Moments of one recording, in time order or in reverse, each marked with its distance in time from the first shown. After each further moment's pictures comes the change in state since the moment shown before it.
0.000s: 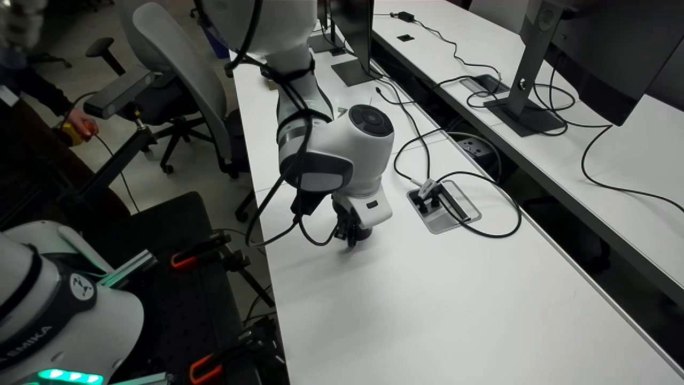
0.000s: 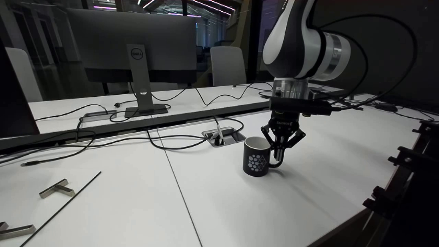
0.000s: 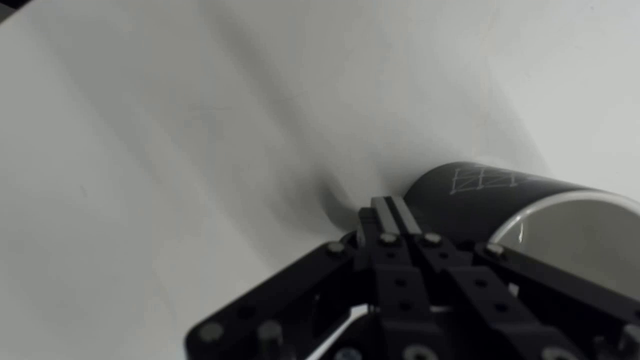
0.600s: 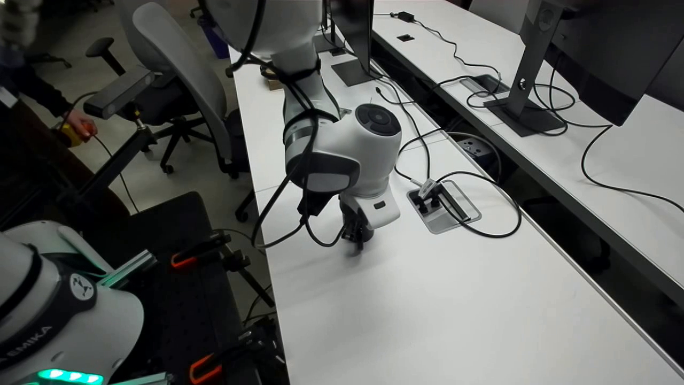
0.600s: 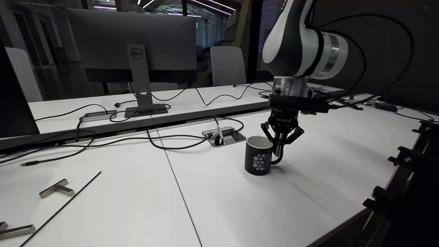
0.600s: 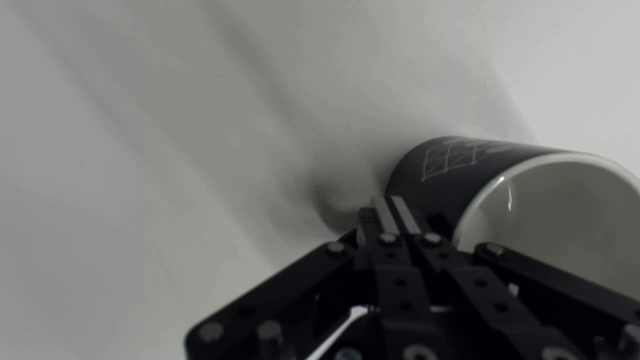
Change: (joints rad) arm 0.003 0.000 -0.022 0.020 0.001 0.001 0.001
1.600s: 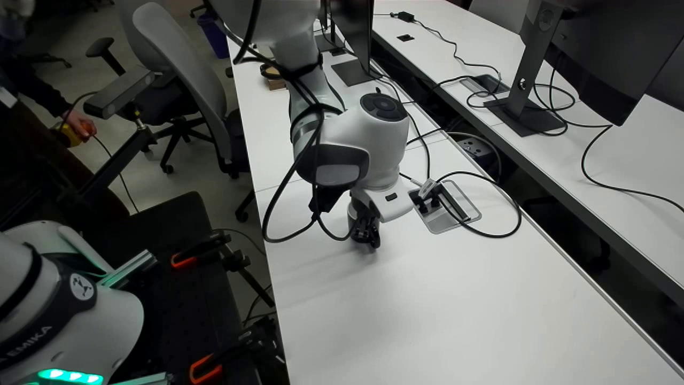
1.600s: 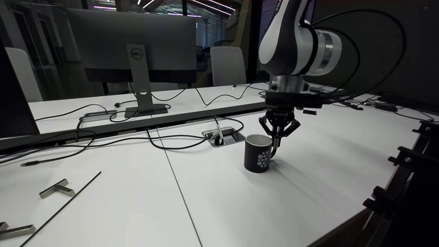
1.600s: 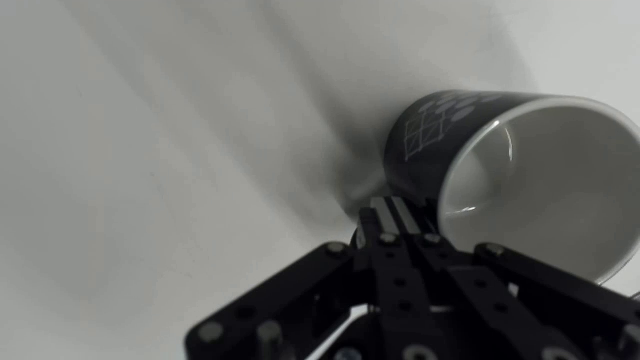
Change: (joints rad) arm 0.121 -0.006 -0.121 0.038 -0.002 0.000 0.031
